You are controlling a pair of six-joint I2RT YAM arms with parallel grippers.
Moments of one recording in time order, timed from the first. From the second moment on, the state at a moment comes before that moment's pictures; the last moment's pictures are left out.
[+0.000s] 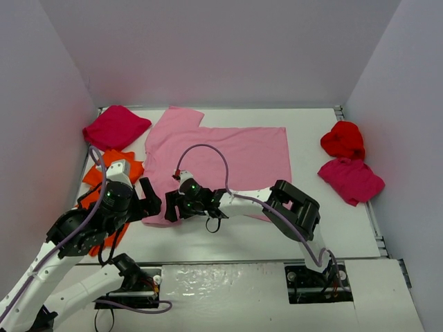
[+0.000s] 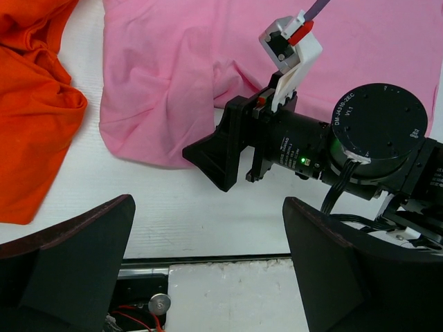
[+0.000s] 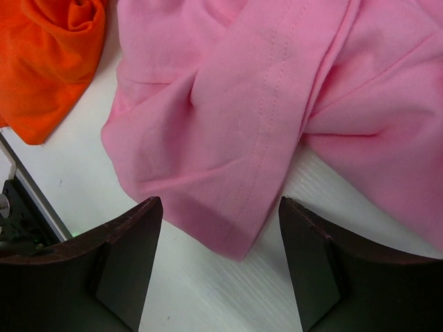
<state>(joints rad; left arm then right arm) -0.70 0.70 1.07 -1.14 -0.37 -0.75 1.07 2.02 1.21 0.13 -0.08 0.66</state>
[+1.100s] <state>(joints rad) -0.70 0.73 1.03 -1.09 -0.34 -0.75 1.08 2.04 1.09 0.35 -0.08 0.68</state>
